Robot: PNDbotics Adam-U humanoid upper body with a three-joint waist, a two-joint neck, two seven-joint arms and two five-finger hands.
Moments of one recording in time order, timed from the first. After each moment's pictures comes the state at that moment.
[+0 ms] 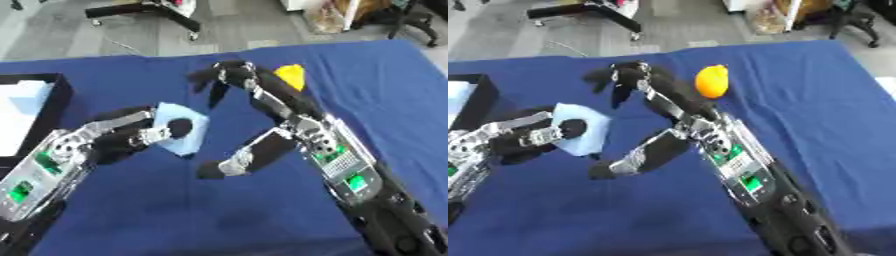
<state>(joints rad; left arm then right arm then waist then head) -0.50 0.52 -0.46 -1.68 0.32 0.24 -0.49 -0.52 -0.19 0.41 -1.81 0.48 -0.31 0.14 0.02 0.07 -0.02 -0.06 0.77</state>
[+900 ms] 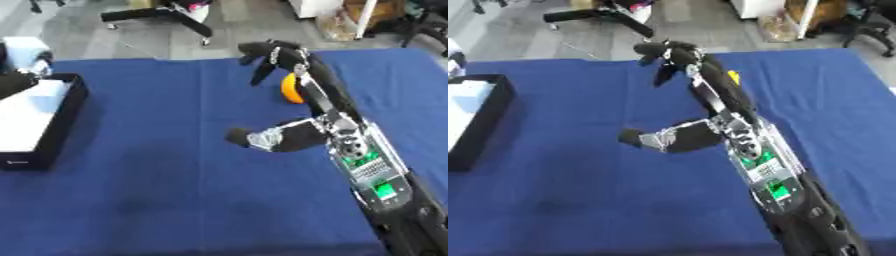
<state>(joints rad) -0.58 0.68 -0.08 -1.16 -0.16 0.20 0.15 -0.47 -0.20 0.37 -1.82 0.52 -0.28 0.03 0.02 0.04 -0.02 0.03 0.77</state>
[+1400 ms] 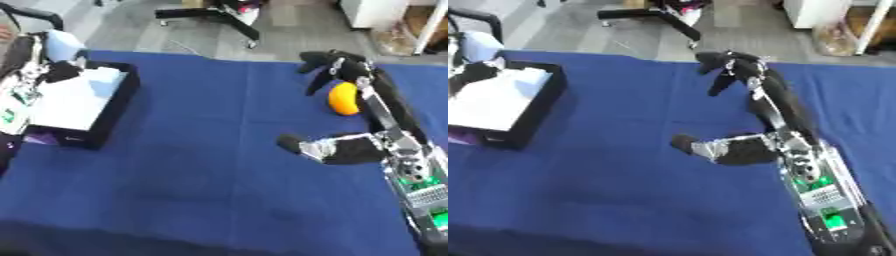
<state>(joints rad) -0.64 0.66 -0.06 -0.91 -0.65 0.22 0.13 -0.47 -0.20 0.38 -1.82 0.51 -0.29 0.05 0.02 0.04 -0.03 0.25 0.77</state>
